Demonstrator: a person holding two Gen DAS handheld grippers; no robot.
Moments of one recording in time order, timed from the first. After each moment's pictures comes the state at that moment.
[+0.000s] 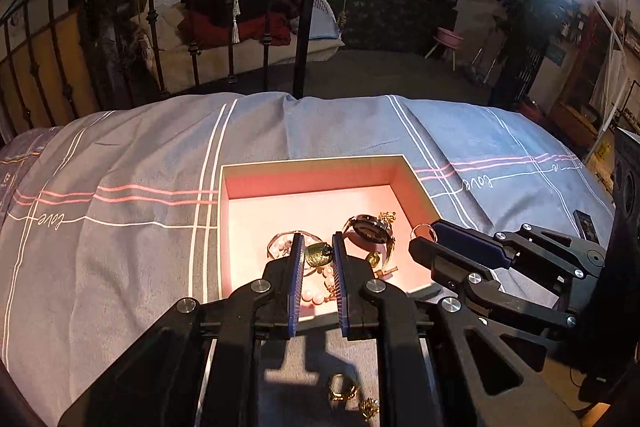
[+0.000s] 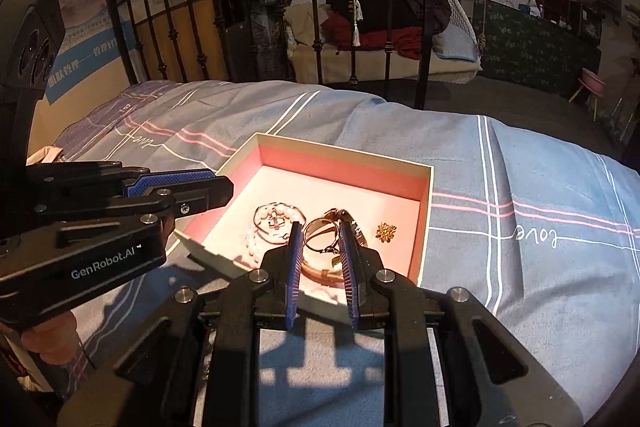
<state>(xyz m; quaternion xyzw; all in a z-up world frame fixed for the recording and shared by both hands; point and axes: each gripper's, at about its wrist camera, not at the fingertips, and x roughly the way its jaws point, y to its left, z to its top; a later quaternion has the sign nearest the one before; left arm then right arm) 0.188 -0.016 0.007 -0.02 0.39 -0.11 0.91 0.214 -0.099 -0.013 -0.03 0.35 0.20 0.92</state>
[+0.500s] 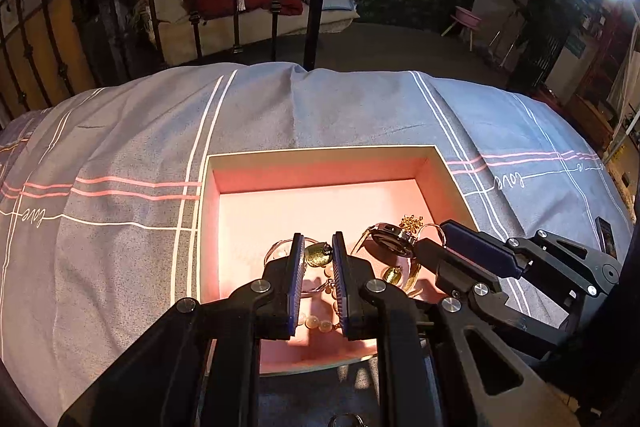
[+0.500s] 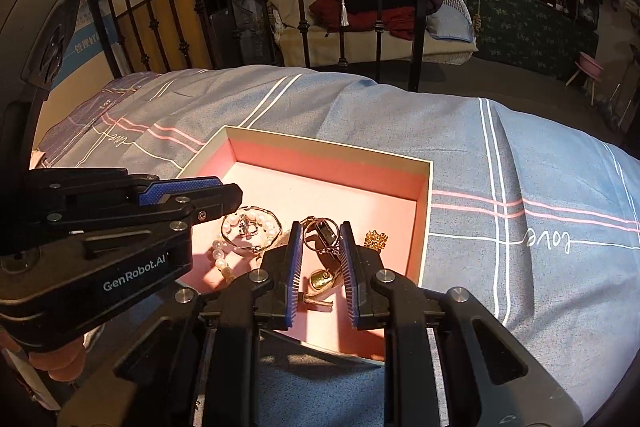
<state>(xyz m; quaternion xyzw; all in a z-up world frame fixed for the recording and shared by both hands) 0.230 -0.022 -0.021 -0.02 0.44 -0.09 0.89 0.253 -0.095 -0.034 -0.03 0.38 0.18 0.90</state>
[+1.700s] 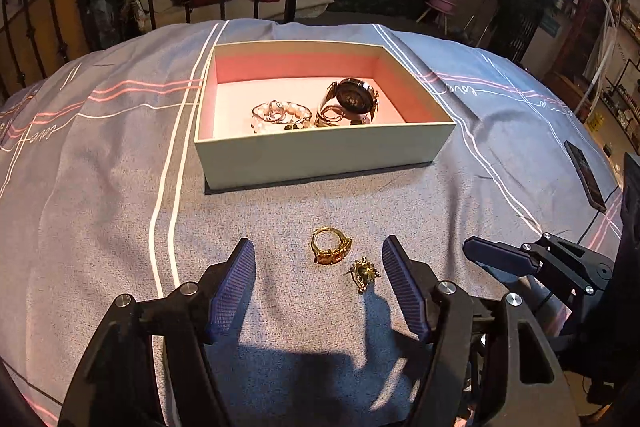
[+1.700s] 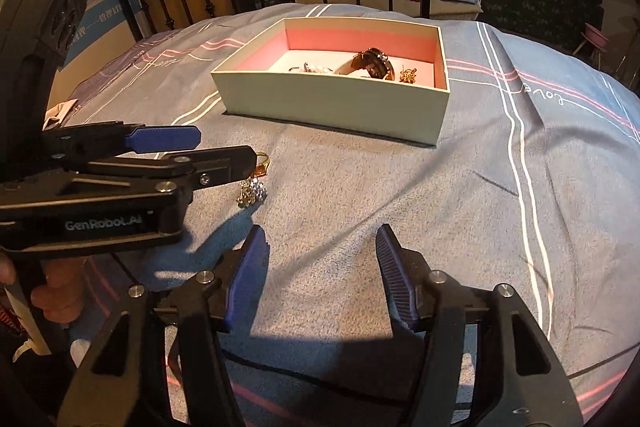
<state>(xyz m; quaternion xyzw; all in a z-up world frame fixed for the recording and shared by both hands) 0.111 -0.015 -0.055 -0.01 0.45 -0.13 0.88 0.106 -0.107 -0.078 -0.02 0.43 0.20 0.88</state>
